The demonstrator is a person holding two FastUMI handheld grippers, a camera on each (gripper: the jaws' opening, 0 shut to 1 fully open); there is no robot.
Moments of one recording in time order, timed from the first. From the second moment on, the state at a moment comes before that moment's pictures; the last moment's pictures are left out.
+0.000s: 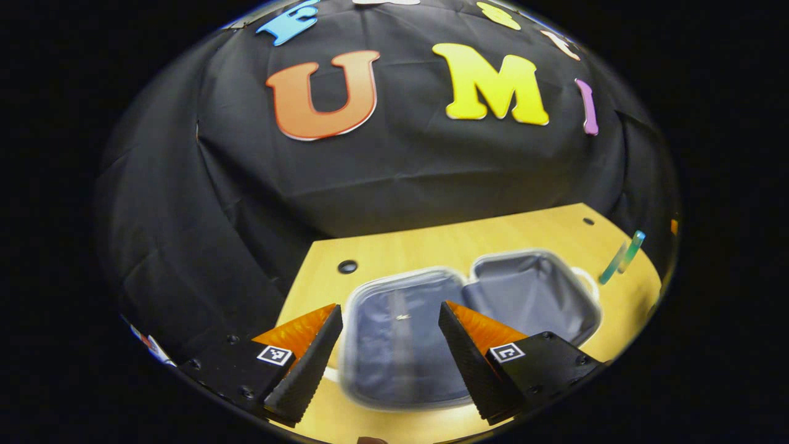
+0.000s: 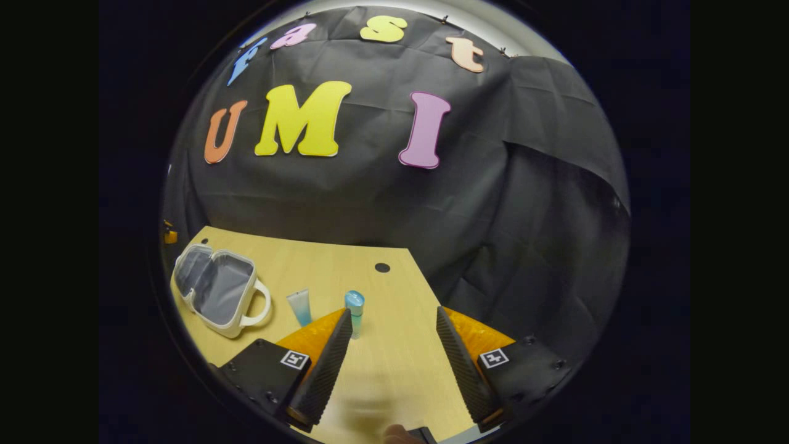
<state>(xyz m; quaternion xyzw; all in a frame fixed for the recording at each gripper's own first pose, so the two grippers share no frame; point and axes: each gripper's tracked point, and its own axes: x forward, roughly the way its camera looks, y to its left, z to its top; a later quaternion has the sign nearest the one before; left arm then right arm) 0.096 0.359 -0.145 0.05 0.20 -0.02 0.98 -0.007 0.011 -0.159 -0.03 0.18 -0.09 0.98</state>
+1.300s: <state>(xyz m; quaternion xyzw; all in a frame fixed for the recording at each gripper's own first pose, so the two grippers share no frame) 0.111 -0.075 -0.279 0.00 0.26 -0.21 0.94 0.019 -0.083 -0.253 -0.06 0.26 -0.02 0.96</state>
